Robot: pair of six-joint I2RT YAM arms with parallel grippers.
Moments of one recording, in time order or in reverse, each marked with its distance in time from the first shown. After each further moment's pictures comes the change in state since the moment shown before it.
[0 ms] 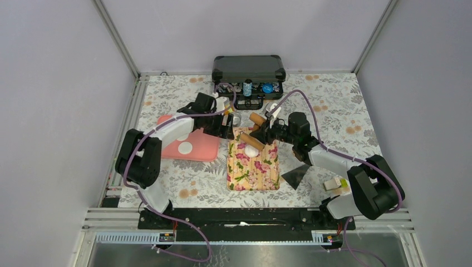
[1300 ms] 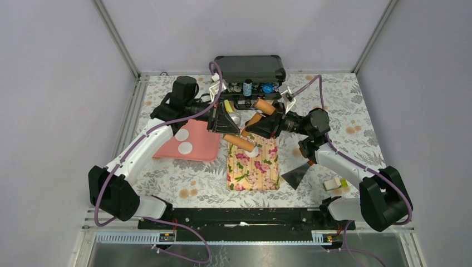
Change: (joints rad) left arm -0.024 -0.333 0.105 0.043 0.831 -0.026; right arm -0.023 -0.108 0.072 0.496 -0.391 0.774
